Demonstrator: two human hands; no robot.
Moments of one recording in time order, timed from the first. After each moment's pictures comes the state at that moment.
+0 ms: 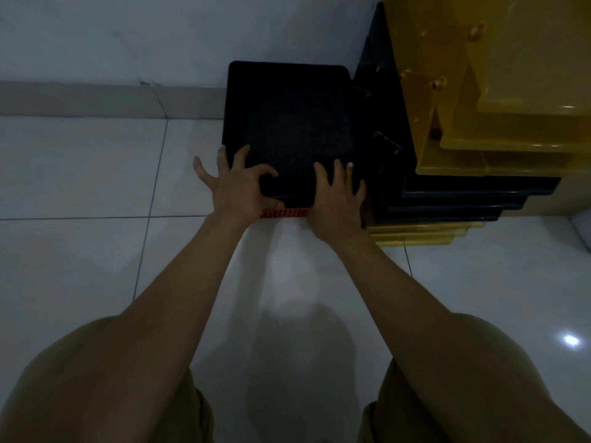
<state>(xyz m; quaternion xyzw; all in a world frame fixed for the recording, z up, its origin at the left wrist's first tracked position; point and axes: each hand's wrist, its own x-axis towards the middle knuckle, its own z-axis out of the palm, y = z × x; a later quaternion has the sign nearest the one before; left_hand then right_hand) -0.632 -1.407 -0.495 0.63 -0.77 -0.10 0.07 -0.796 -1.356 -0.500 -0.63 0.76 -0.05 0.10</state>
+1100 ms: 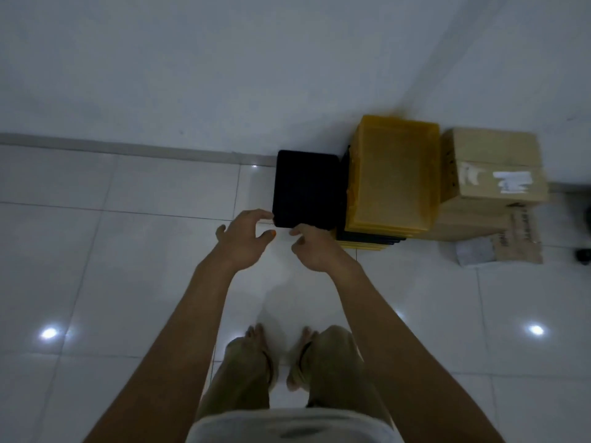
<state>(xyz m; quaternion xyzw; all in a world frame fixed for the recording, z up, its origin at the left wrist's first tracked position) -0.550 -1.256 0.048 0.65 -0.63 -0.43 0.09 -0.724 -1.244 0.031 -0.54 0.66 -0.03 0.52</state>
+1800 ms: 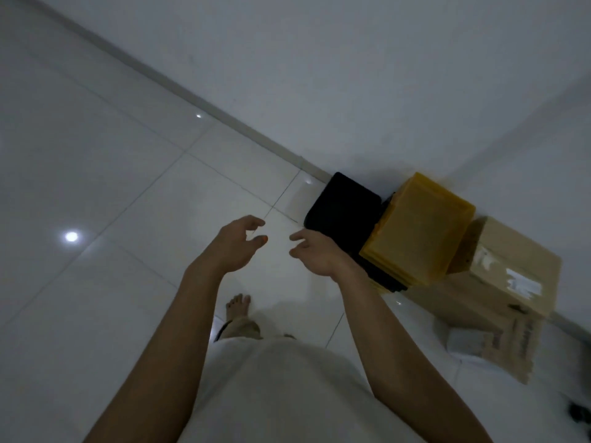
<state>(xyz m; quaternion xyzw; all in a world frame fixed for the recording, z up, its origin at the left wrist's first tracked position) -0.532 -1.076 0.148 0.76 -0.43 -0.43 0.23 -0.711 -1.152 0.159 -0.65 0.53 0.09 0.55</state>
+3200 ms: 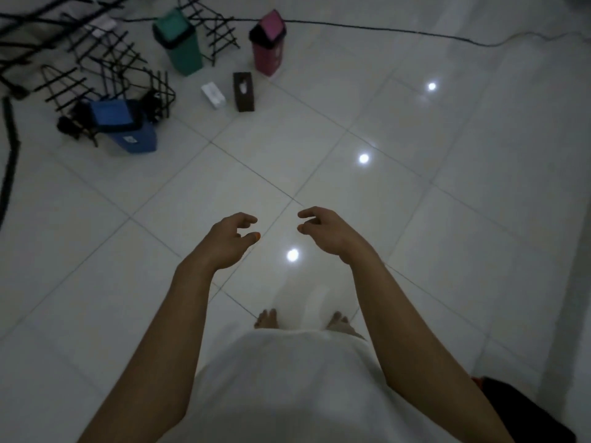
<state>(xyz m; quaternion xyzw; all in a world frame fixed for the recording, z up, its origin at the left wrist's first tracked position) -0.795 -0.412 0.156 0.80 0.29 -0.14 0.50 -0.674 -0.602 0.182 -0.81 -0.09 0.43 0.38</state>
